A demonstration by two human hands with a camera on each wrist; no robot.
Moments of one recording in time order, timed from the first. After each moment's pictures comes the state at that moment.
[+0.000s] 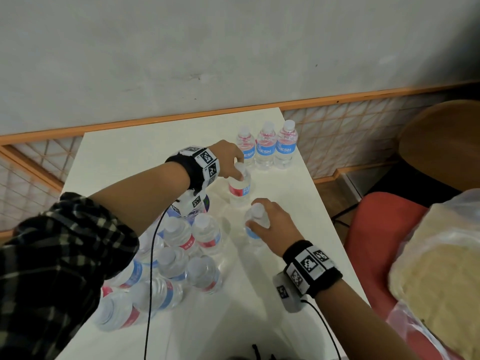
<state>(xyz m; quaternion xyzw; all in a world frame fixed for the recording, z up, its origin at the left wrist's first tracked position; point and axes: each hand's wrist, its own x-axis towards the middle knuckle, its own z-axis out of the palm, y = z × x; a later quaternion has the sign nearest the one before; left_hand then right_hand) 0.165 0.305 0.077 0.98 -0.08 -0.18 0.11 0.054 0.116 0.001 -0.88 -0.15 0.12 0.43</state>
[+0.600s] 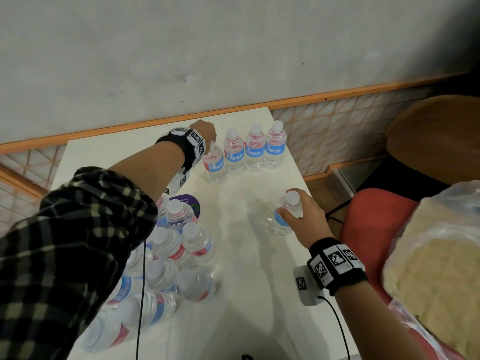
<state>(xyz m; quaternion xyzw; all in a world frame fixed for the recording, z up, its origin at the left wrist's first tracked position) 0.233 0.326 0.088 0.98 -0.02 -0.17 -0.06 0.084 0.052 -0.010 -0.88 -0.03 0.02 0.47</state>
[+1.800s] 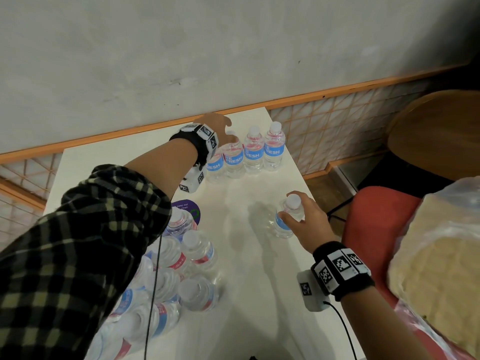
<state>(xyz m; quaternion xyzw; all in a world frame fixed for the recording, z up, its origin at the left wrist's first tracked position) 0.261 0.309 0.081 1.00 -0.03 -0.07 0.03 0.084 0.052 -0.011 -0.88 -0.02 0.03 0.47</state>
